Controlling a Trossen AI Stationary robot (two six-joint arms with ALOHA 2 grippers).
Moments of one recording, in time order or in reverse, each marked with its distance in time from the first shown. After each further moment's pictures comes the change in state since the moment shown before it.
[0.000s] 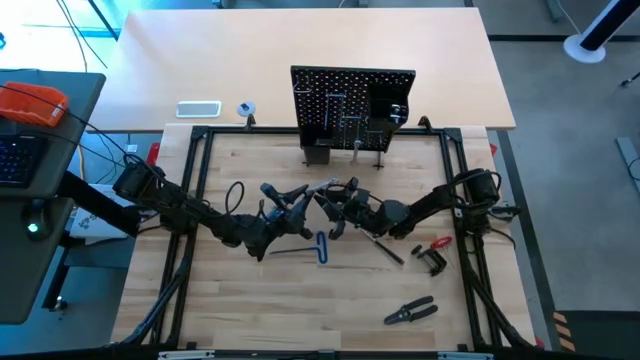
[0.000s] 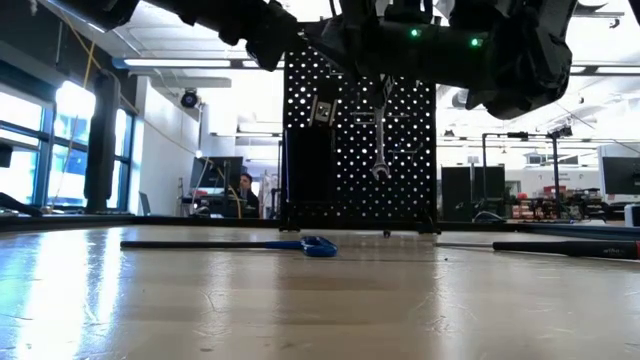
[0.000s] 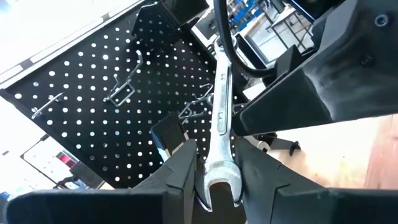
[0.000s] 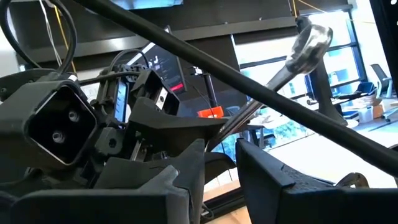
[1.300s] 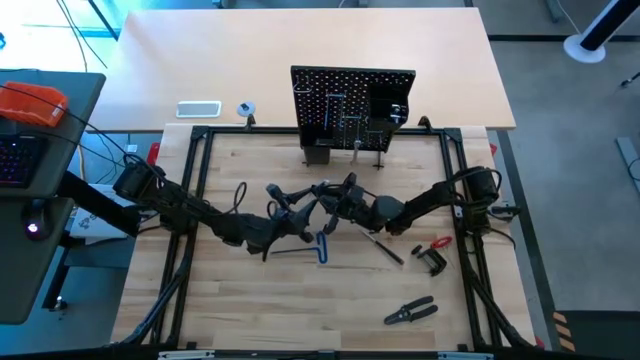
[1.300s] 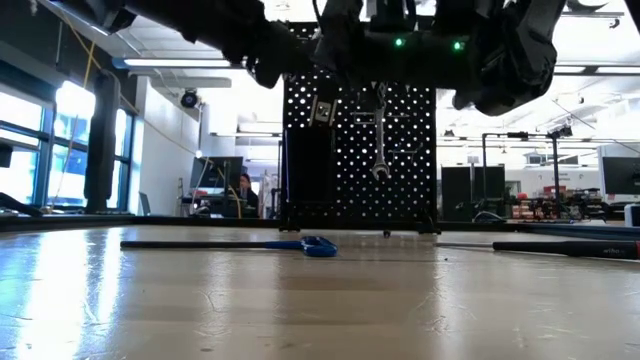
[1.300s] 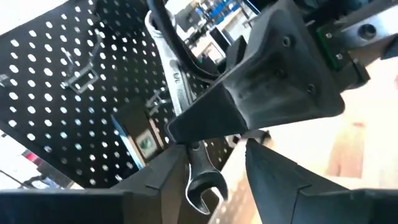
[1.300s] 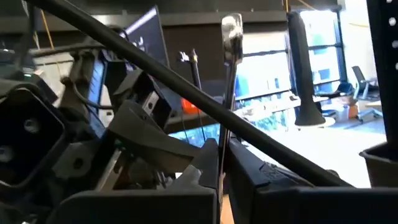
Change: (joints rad) left arm 0.008 0.001 0.000 -0.192 0.087 -0.207; right arm -0.048 -0.002 0.037 -0.121 0.023 -0.045
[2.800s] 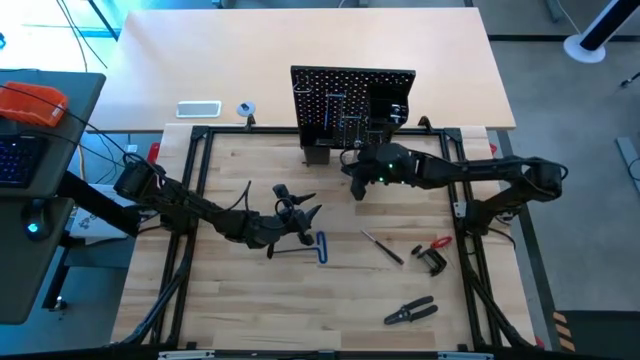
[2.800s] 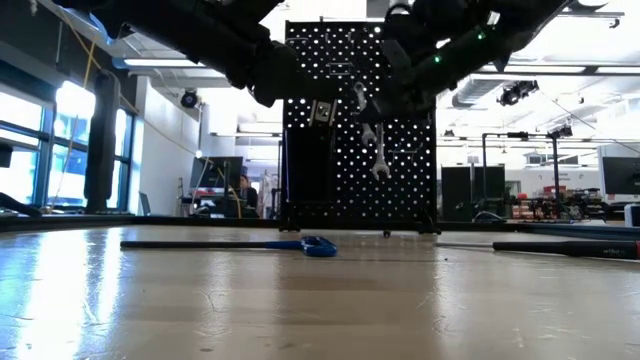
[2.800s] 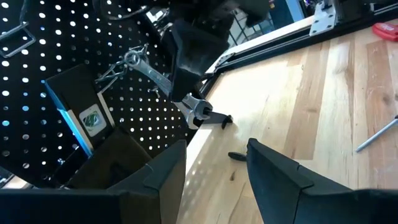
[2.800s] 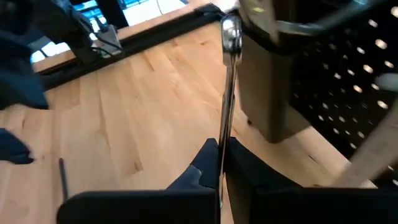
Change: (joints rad) left arm 0.059 0.000 0.000 -0.207 0.134 -0.269; right arm -0.357 -0.539 -0.002 -1.338 -0.431 0.195
